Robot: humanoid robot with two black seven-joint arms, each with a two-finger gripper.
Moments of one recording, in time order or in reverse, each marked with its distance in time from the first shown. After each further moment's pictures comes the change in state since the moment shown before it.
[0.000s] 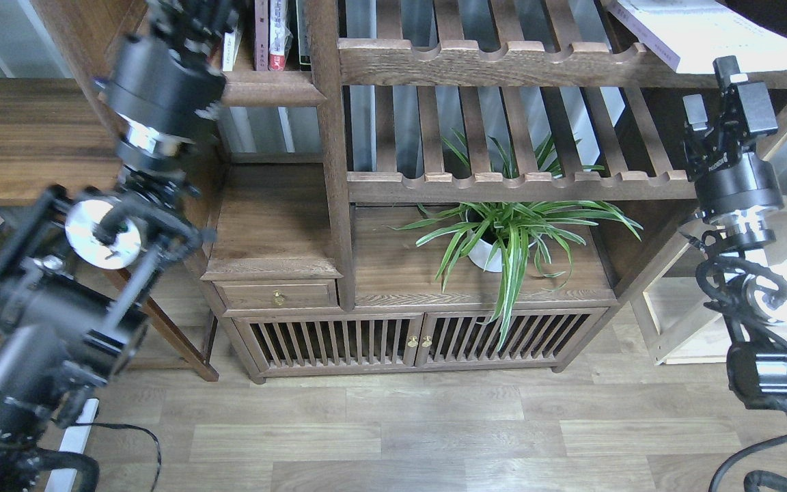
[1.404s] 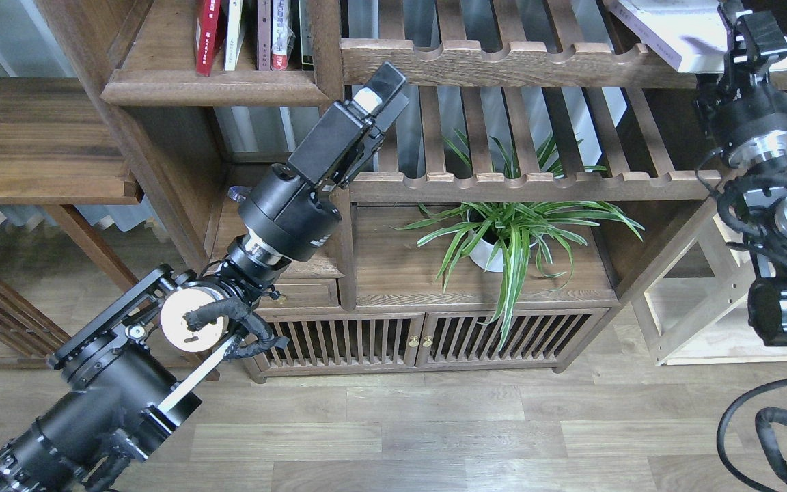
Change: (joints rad) left arm 0.078 -0.013 0.246 0.006 0.011 0.000 0.000; right arm 0.196 -0.052 -0.003 -0.005 -0.004 -0.351 -0.006
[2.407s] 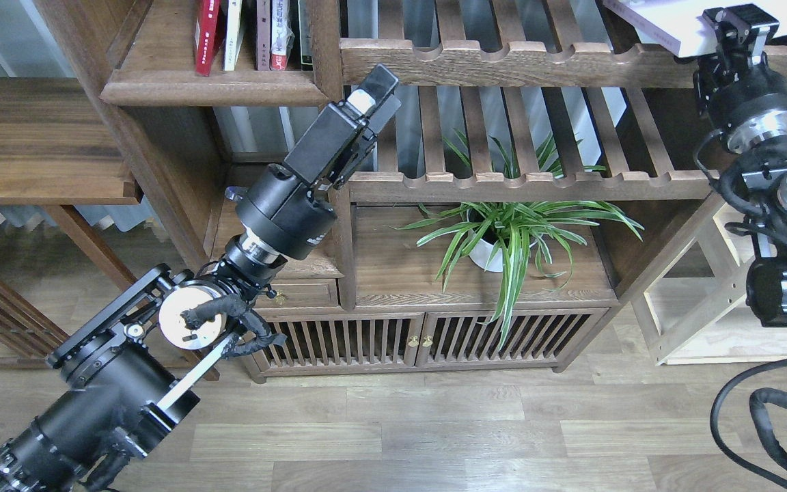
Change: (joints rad) left arm 0.000 0.002 -0.008 0.017 0.000 0.000 0.000; right arm 0.045 0.013 0.015 -0.005 0.006 -0.092 0.001
